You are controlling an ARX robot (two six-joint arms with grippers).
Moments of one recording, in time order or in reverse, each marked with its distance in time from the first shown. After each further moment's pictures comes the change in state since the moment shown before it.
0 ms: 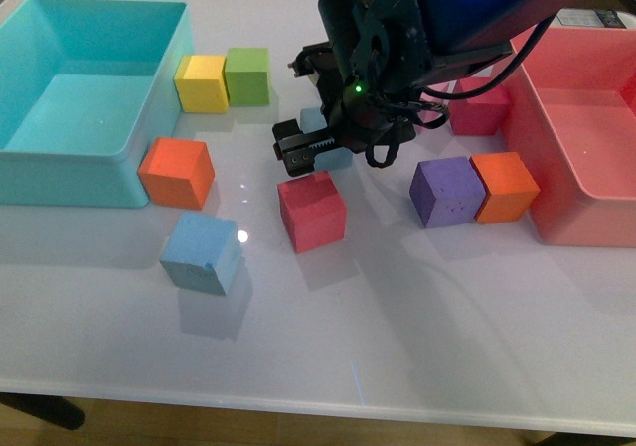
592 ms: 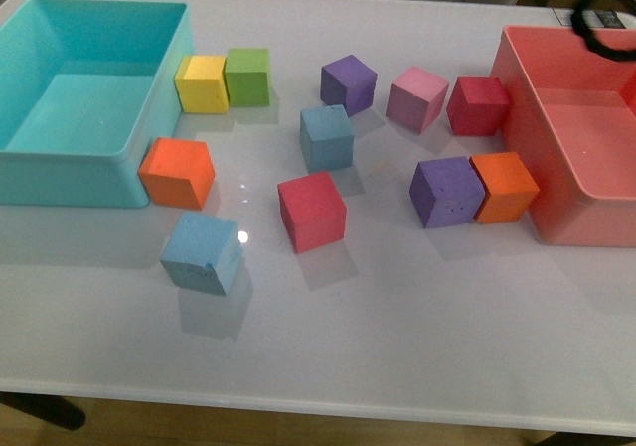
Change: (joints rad) left arm 0.000 0.000 0.000 0.000 0.000 0.000; right arm -0.049 -0.759 -0.893 0.840 0.271 0.019
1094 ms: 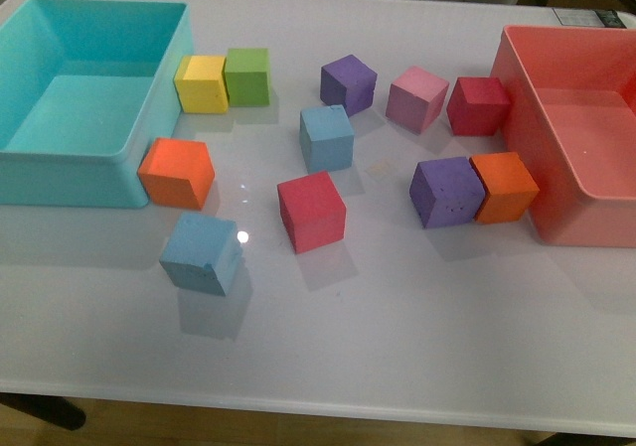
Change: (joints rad) left arm 0.000 0.000 0.000 0.000 0.000 0.000; right arm -0.271 -0.521 -0.677 0.302 -0.188 0.015
